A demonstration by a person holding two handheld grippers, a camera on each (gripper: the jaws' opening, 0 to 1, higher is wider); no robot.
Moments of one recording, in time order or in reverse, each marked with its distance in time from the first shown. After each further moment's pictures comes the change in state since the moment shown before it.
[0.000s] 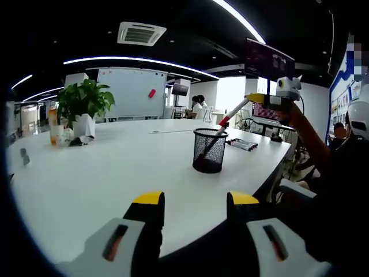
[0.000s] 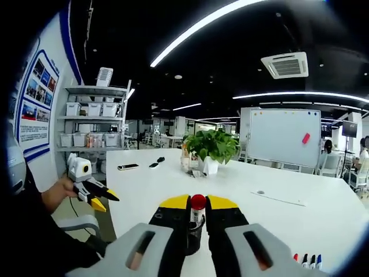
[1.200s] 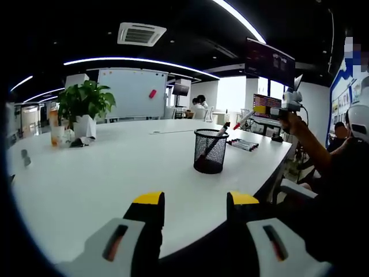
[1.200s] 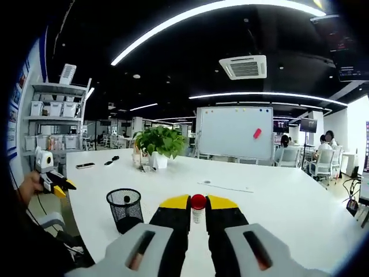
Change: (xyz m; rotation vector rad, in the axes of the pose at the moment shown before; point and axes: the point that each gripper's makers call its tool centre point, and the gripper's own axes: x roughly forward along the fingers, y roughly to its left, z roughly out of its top) left arm -0.001 0.001 0.002 0.004 0.000 0.009; right arm -0.071 -0.103 -0.036 0.029 0.000 -0.355
